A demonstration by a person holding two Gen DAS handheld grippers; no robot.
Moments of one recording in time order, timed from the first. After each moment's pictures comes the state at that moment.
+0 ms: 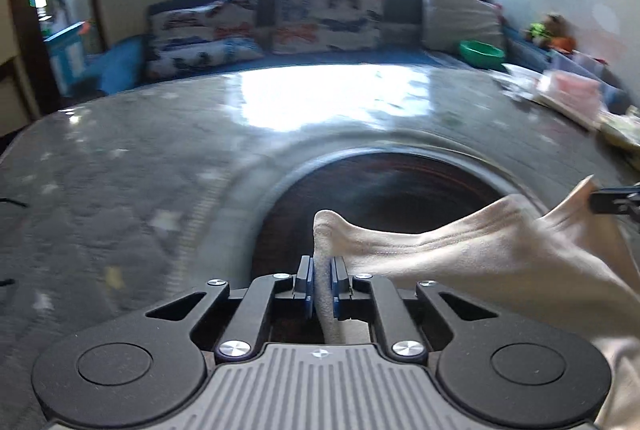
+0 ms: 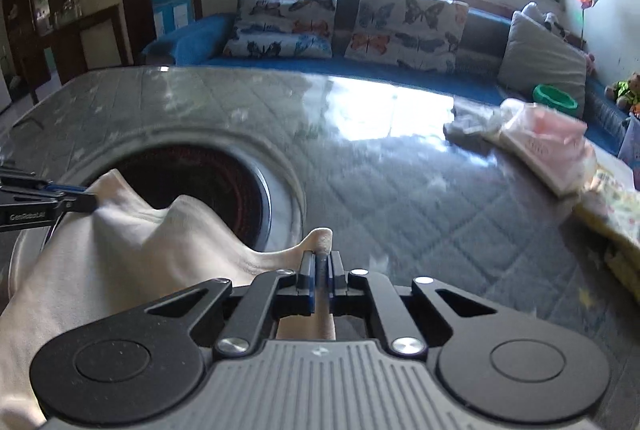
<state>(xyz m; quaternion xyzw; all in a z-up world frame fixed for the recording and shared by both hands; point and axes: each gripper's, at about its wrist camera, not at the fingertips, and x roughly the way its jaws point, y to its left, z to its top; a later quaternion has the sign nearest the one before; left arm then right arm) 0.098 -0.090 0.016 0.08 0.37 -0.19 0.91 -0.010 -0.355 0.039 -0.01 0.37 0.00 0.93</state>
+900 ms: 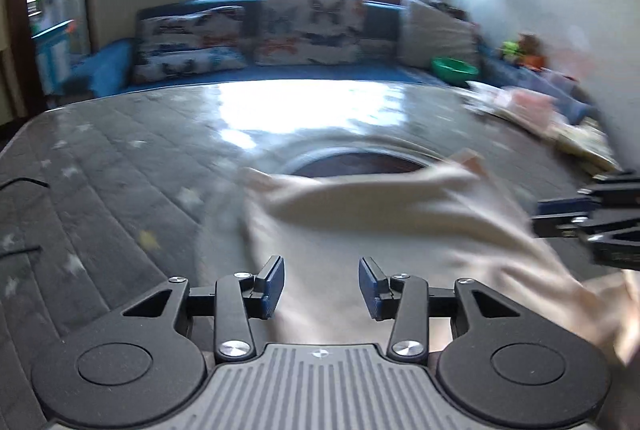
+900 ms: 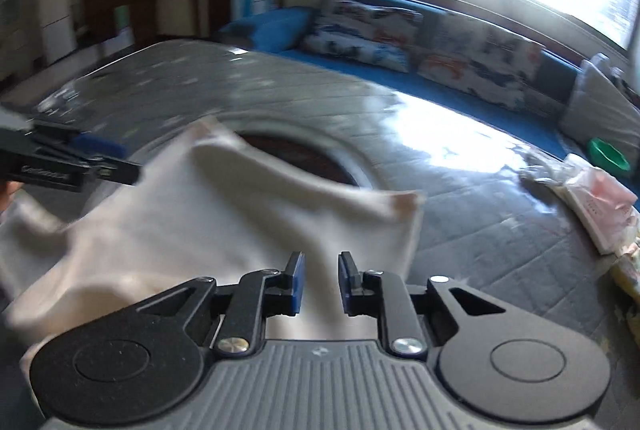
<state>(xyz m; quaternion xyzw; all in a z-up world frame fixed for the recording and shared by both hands) 0.023 -0.047 0.046 0.05 0.36 -0.27 0.89 -0.048 -0.295 0.057 -0.09 0.38 0.12 0.92</state>
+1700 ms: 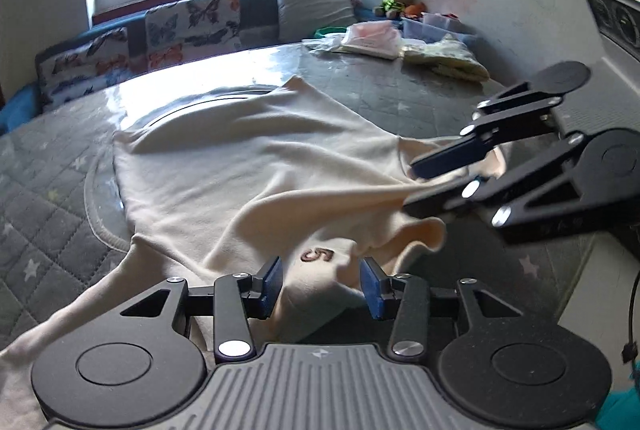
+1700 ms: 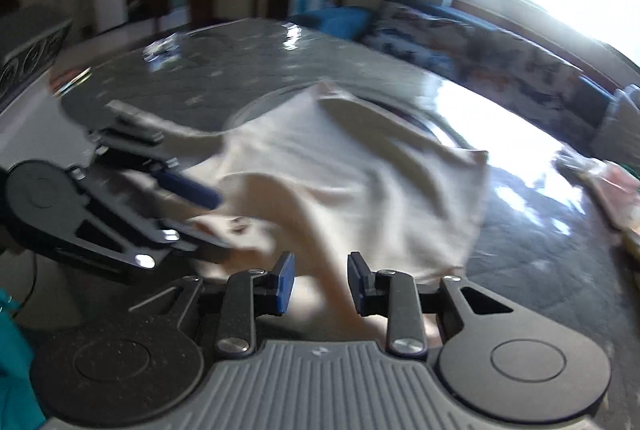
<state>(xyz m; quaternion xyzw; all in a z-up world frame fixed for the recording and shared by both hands) -0.111 -0.071 0.028 0.14 0.33 -0.39 0.85 -0.168 -0.231 0.057 -0.14 0.38 0.17 0.90</state>
